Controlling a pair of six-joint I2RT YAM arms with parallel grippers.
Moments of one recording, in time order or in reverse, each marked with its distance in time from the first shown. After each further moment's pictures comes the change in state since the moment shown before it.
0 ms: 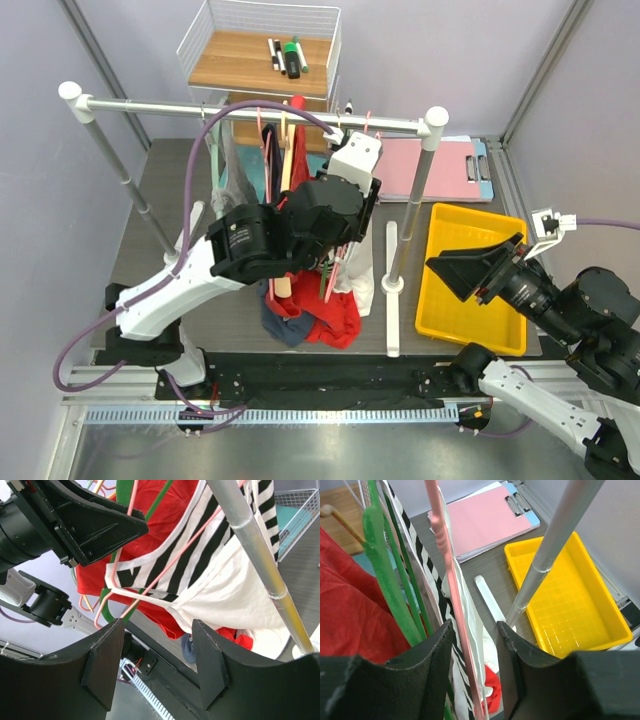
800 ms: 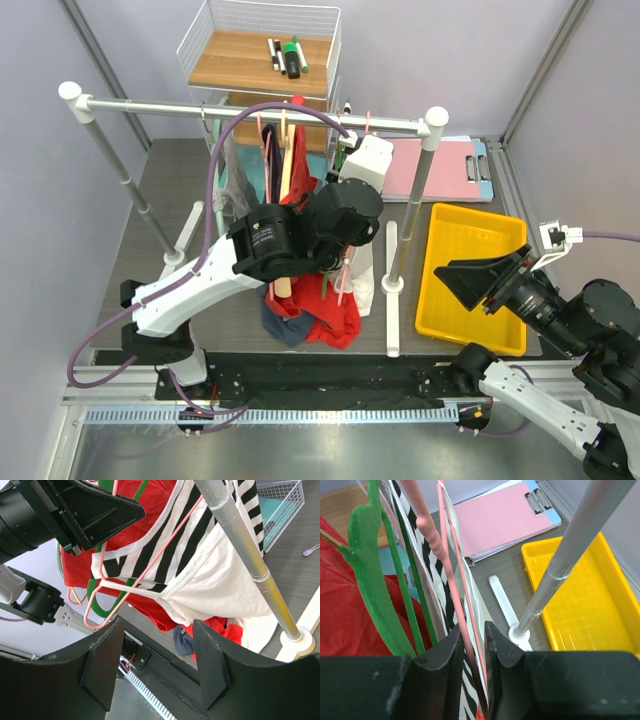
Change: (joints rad) left arm 0.000 0.068 0.024 -0.014 -0.081 0.001; right arm 0.000 -0.066 -0.024 -0.075 0.040 0.003
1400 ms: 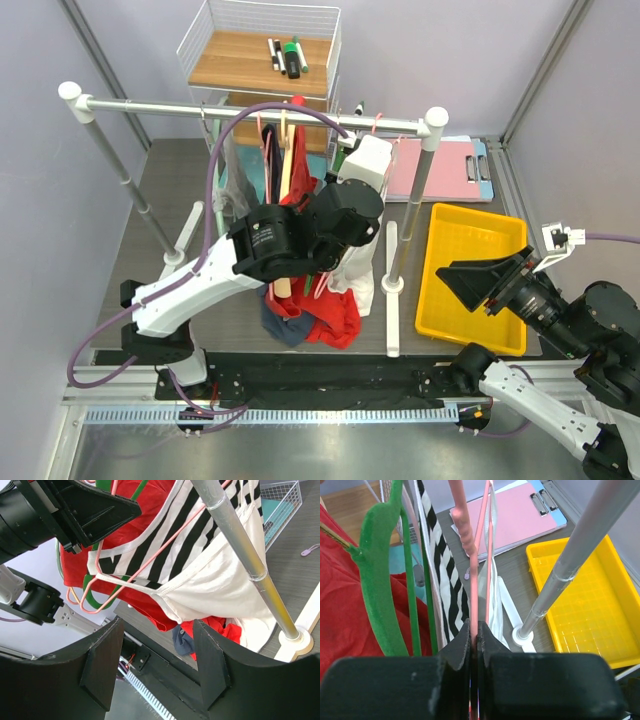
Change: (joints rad) left arm 0.000 0.000 0.001 -0.007 -0.024 -0.002; right arm 0.000 -0.013 -0.002 -0.009 0.007 0.000
